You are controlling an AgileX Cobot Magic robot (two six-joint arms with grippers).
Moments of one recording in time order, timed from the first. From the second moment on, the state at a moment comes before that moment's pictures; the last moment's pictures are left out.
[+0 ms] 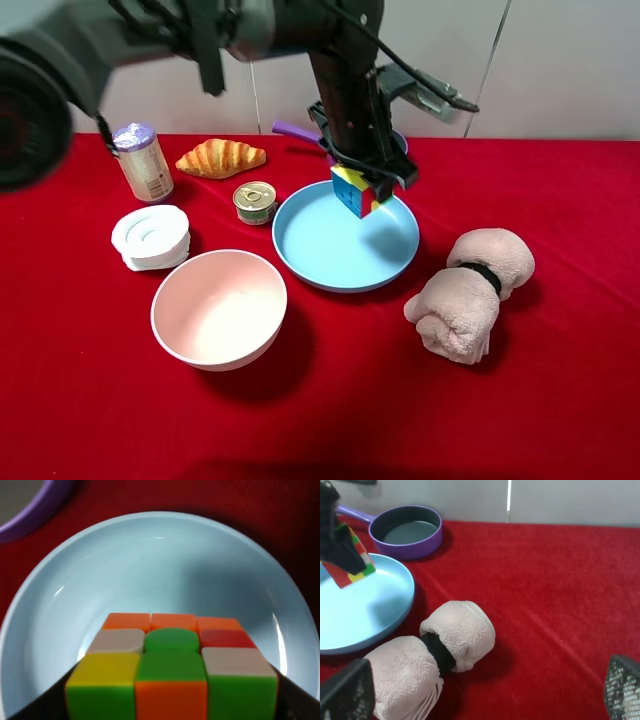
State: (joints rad) left arm -0.77 2.35 -2.08 -0.02 0.93 0.17; right arm 0.07 0.01 -0.50 0.07 1.02 -0.04
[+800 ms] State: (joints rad) left arm -0.77 2.48 -2.11 -0.02 0.89 0.18; right arm 0.07 0.01 -0.50 0.07 1.02 -0.04
